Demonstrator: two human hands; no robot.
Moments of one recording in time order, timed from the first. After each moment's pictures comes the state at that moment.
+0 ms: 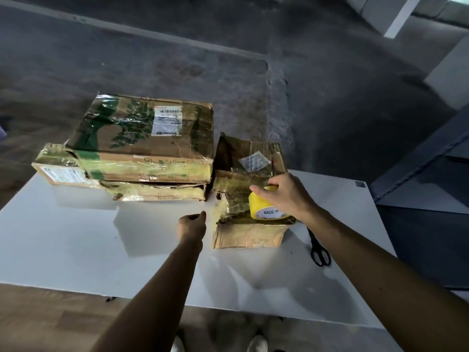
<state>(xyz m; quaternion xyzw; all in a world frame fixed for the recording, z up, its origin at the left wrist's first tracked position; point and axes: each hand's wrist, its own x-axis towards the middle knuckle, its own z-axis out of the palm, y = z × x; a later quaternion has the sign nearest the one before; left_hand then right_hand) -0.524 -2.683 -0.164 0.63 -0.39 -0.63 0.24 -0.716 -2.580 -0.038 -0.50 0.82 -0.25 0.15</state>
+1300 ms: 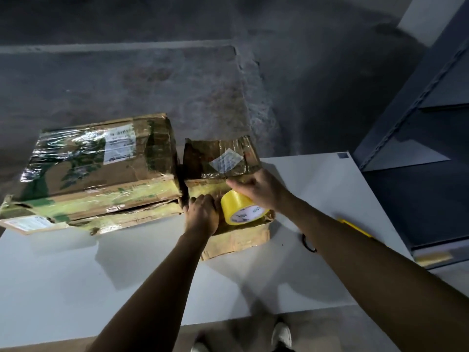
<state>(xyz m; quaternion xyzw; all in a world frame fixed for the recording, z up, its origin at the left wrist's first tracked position) -0.602 -2.686 -0.141 0.40 -0.88 -0.23 0.09 -0.745 -2.572 -0.051 -0.44 0.76 -0.39 0.28</state>
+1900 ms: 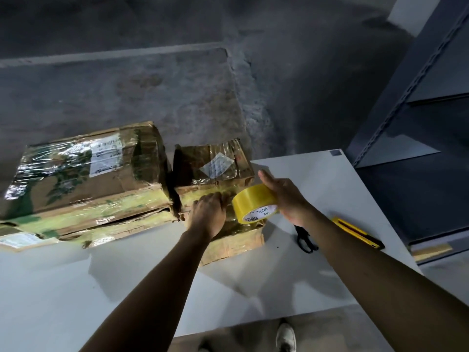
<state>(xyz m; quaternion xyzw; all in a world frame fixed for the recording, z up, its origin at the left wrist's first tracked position) -0.636 -2.669 -0.107 0.35 -0.92 -0.20 0.01 -0.781 -2.528 -0.068 -0.18 0.68 -0.58 0.41</state>
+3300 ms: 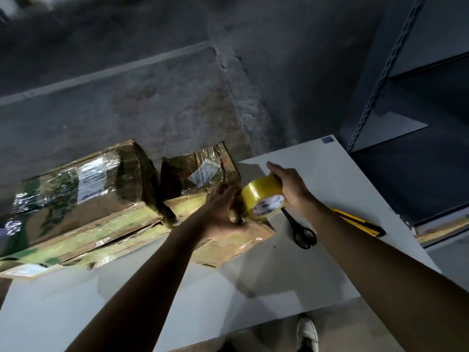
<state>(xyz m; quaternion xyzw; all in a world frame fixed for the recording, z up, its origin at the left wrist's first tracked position) -0.668 -2.650 -0.065 0.14 -0.95 -0.25 -0.09 -0.828 -2.503 -0.081 -0.08 0.67 -0.65 0.35</state>
